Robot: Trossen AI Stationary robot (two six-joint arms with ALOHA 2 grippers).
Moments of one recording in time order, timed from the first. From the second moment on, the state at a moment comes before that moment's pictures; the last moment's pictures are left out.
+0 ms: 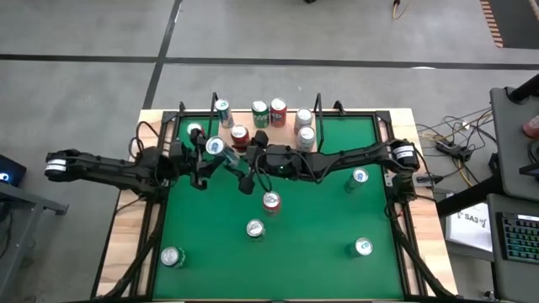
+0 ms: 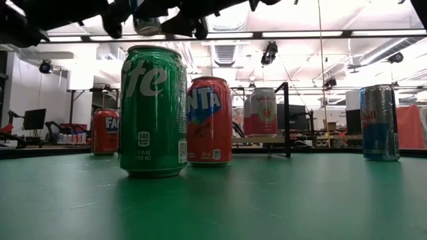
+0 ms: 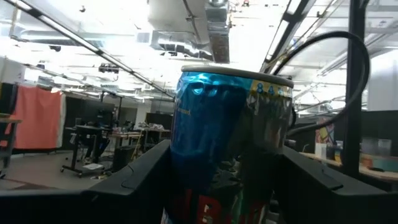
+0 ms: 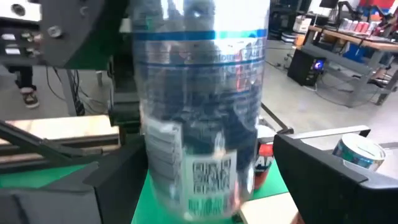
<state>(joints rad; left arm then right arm) 0.03 0.83 0.30 1.00 -0.12 -0.07 0.01 1.93 1.54 0.26 0.29 -0.05</state>
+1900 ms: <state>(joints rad) 0.02 1.05 0.48 0.94 0.01 0.03 -0.06 1.61 1.09 0.51 -0.21 -0.04</state>
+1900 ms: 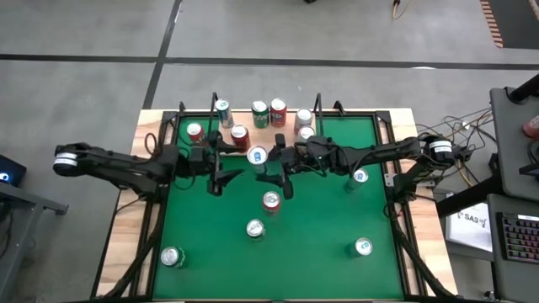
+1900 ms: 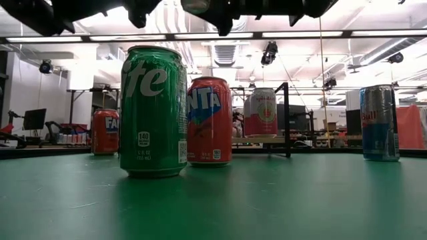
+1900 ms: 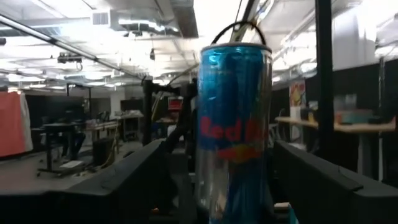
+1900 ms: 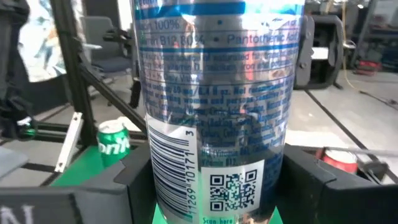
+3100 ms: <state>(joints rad) -0.08 1.20 0.69 0.72 -0.23 0.17 -0.06 1.60 1.09 0.48 -0.15 -0.09</state>
